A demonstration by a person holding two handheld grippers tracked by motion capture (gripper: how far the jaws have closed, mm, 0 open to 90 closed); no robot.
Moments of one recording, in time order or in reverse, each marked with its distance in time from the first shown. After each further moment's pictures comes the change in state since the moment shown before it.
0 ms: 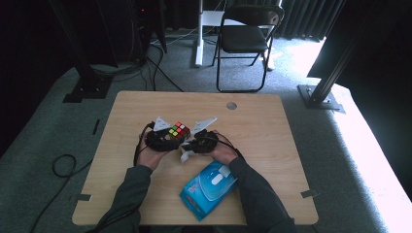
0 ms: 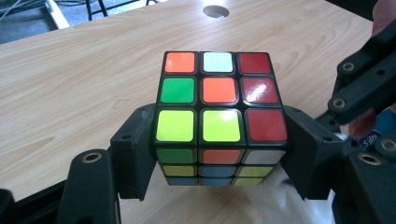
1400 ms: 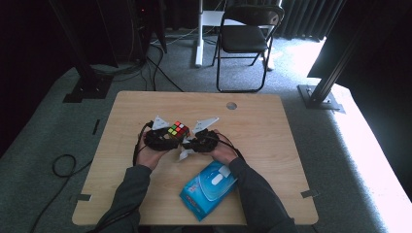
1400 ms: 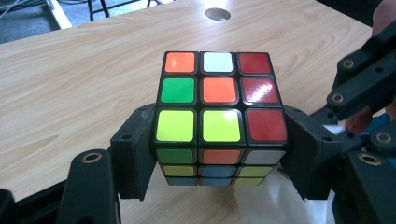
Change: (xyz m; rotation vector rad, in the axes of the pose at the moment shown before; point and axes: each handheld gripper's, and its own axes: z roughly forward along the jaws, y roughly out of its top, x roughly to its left) left arm 0.000 0.004 -0.003 -0.003 0.002 -0.020; right arm 0.000 0.000 -0.003 -0.045 -0.008 0.009
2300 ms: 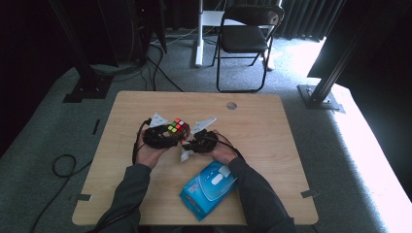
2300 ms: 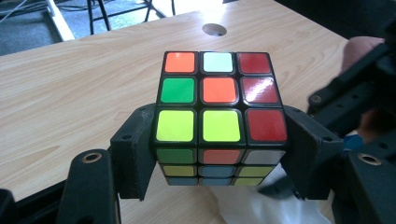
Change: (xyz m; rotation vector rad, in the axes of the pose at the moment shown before) left arm -0.001 0.010 -0.011 -0.030 -0.014 -0.017; right arm -0.001 -0.001 0.005 0.050 -0.014 -0.008
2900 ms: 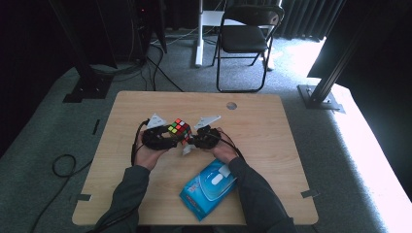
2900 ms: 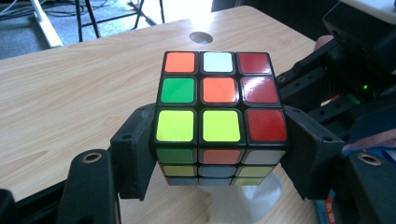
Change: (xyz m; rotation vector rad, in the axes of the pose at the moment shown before) left arm -0.005 0.001 -0.010 -0.033 -0.044 -0.005; right arm -0.010 -0.001 -0.005 -0.043 -0.115 0.071
